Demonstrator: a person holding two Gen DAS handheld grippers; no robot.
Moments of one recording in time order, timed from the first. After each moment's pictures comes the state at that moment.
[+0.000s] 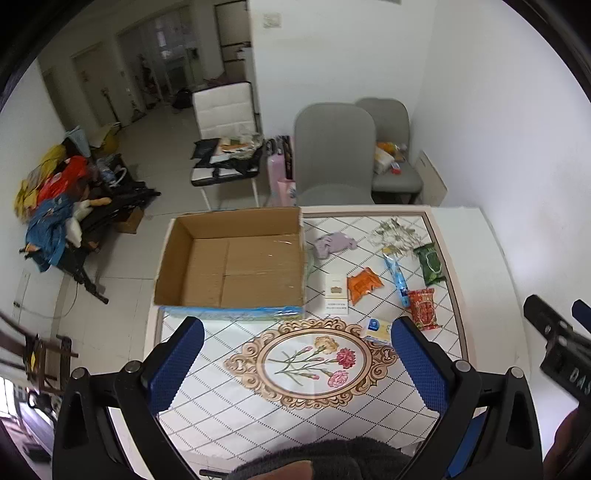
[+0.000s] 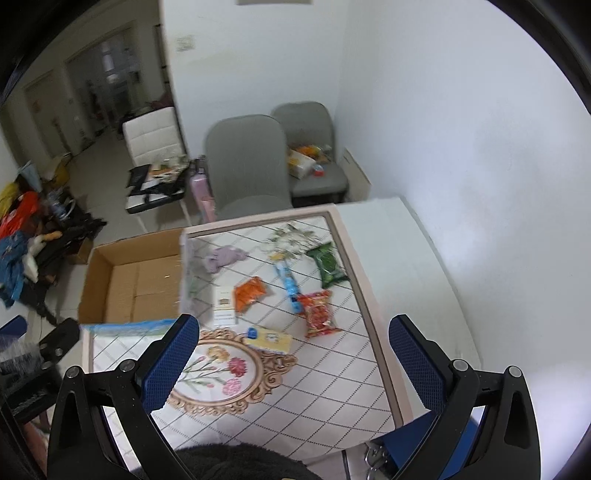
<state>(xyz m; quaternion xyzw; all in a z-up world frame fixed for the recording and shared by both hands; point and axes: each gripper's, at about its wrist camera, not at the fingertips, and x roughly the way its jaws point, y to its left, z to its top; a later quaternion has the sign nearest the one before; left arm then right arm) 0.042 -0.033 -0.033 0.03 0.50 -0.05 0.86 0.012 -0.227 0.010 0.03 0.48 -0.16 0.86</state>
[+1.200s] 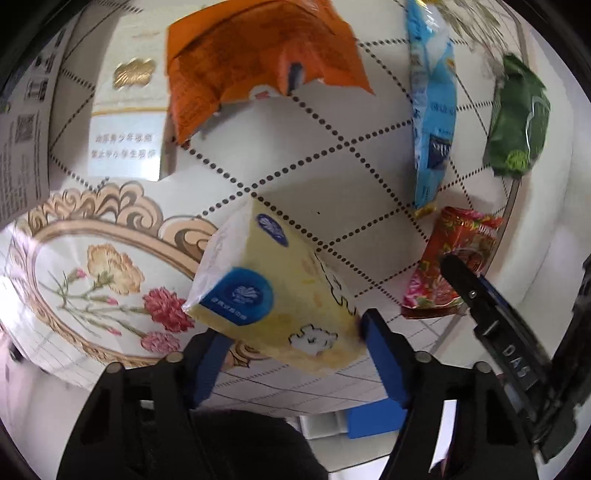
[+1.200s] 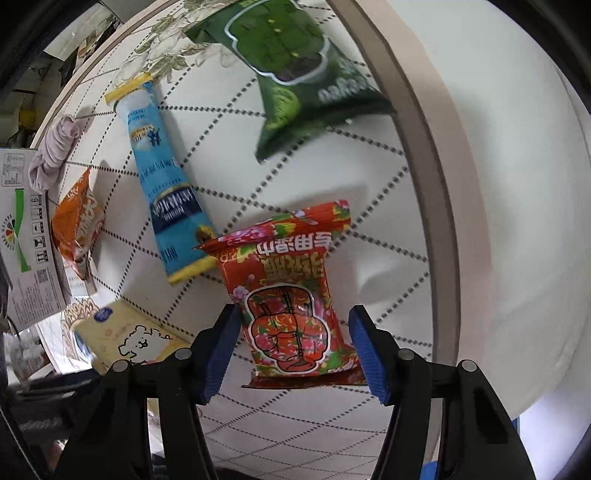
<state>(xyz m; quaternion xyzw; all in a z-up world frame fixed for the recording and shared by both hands) 0.180 -0.207 -0.423 -0.08 0.86 -0.06 0.50 0.168 -0.414 -0.404 0.15 0.76 -0.07 0.63</state>
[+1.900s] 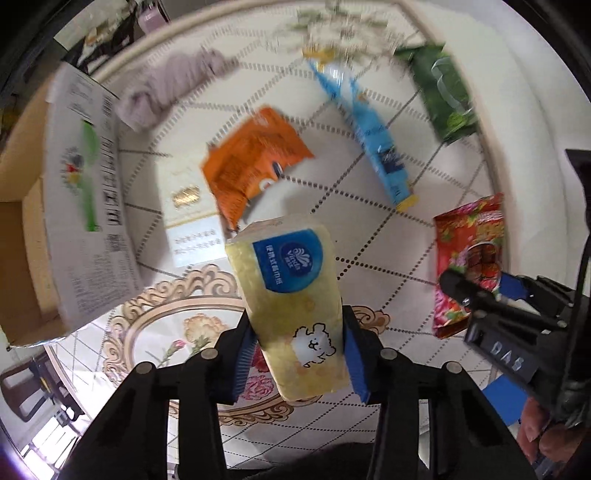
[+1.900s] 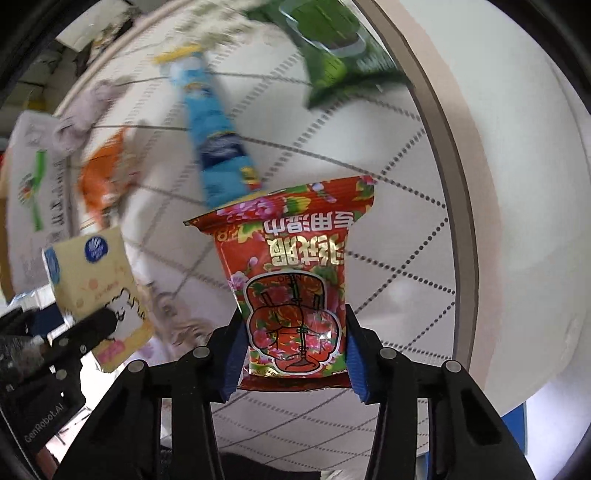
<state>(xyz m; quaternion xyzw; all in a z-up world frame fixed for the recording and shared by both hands) 0.175 -0.220 -0.317 0.11 0.75 -0.14 0.64 0.127 -0.351 -0.374 0.13 0.74 -0.05 0.66</state>
